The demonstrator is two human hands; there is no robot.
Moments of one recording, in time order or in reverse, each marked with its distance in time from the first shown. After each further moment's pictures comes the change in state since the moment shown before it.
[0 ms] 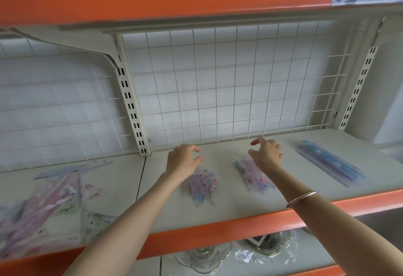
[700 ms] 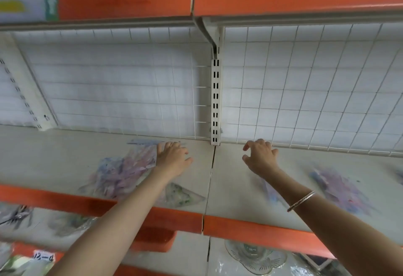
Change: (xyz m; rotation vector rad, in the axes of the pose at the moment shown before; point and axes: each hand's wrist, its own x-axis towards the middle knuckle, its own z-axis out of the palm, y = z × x) left_hand -0.076 -0.168 -0.106 0.429 -0.072 -0.291; right_hand -0.076 -0.152 0.104 -0.264 -0.204 -0.504
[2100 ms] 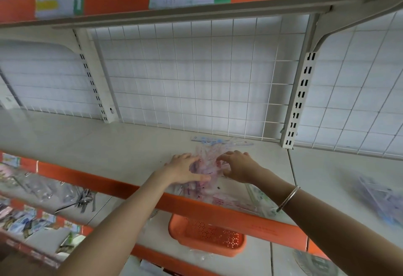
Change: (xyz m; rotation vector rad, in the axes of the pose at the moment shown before) left_hand -0.026 -0.209 0.010 -0.207 -0.333 -0.018; right_hand -0.004 -0.227 0.099 -0.088 -0.326 -0.629
